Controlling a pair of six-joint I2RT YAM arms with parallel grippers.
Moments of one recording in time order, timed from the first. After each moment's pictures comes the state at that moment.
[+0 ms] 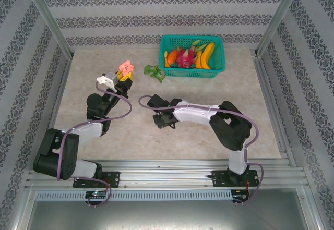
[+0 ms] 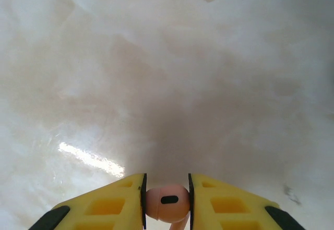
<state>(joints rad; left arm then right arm) -0.18 1.38 0.49 1.20 0.33 -0.18 0.88 1.91 1.27 -0.59 0.09 0.51</state>
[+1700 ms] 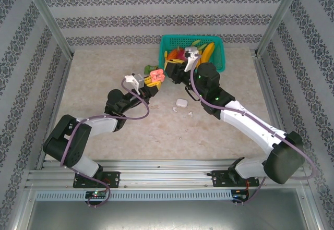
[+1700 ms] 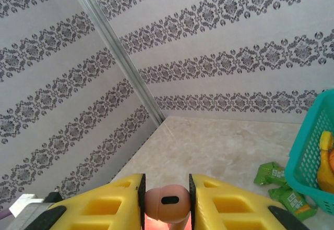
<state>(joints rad) -0.43 1.55 0.64 1.17 0.45 -0.22 0.63 1.35 1.11 0.21 -0.09 0.47</state>
